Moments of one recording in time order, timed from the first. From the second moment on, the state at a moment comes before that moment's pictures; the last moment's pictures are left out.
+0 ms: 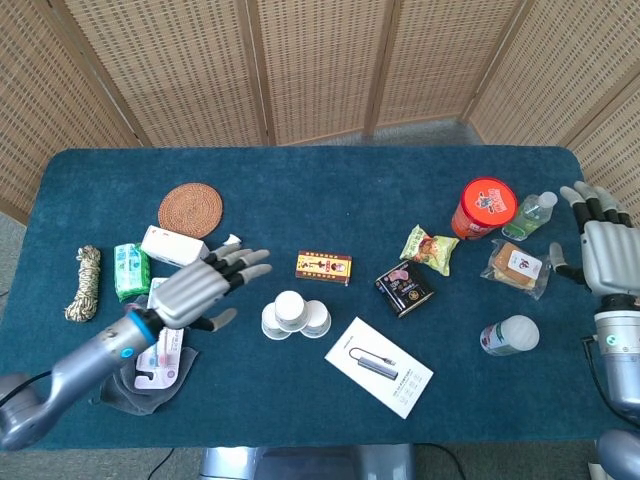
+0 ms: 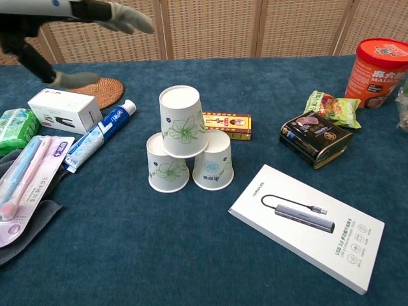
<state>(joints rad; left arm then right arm) -0.80 -0.99 -0.04 -1.88 1.53 0.93 -0.10 0.44 -0.90 0.29 -1.82 -0.97 1.22 -0.21</state>
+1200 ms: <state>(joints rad) -0.09 -0.86 0.18 -1.73 1.67 1.63 -0.23 0.27 -0.97 0.13 -1.78 -1.22 1.35 -0.15</state>
